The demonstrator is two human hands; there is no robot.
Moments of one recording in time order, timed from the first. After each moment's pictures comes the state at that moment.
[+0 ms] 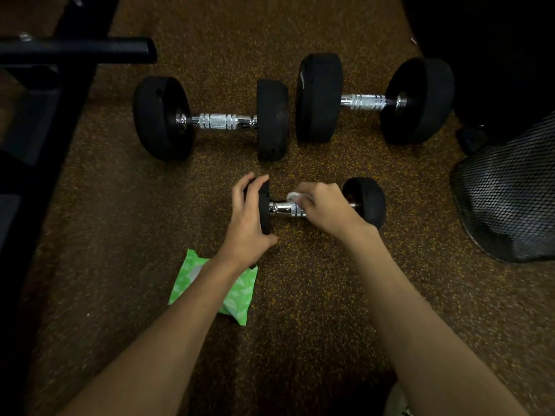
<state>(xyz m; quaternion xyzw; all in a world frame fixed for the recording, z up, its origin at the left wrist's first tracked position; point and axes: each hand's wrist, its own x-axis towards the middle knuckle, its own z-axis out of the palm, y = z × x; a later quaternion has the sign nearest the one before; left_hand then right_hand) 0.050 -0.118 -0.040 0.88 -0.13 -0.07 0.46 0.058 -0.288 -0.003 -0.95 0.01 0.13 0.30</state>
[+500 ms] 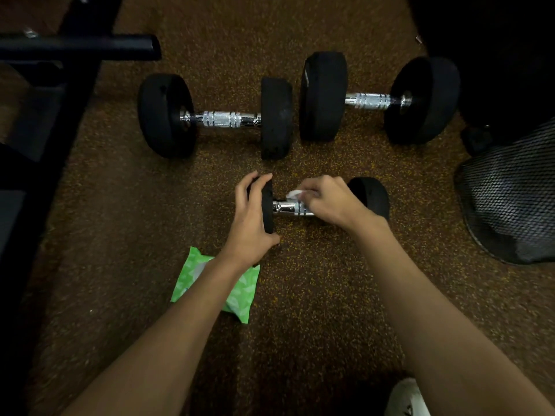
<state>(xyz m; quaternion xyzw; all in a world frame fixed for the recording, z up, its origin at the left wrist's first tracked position) 0.048 -0.118 -0.039 0.87 -0.12 -0.08 0.47 0.070 -0.296 0.001 -0.93 0.00 0.16 0.32</state>
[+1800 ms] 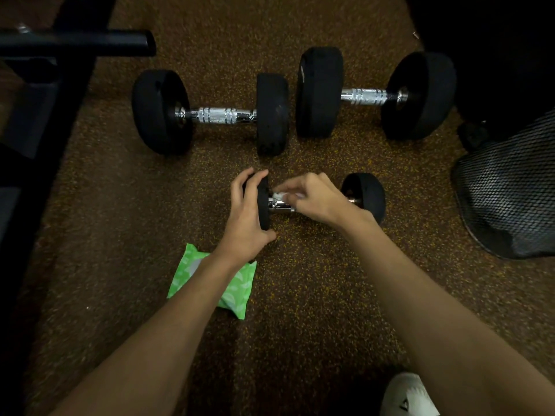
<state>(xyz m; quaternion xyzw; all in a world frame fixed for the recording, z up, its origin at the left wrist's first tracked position) 0.048 -0.118 -0.040 0.87 -0.12 -0.07 0.46 0.071 -0.283 -0.003 -0.92 -0.06 0.17 0.35</state>
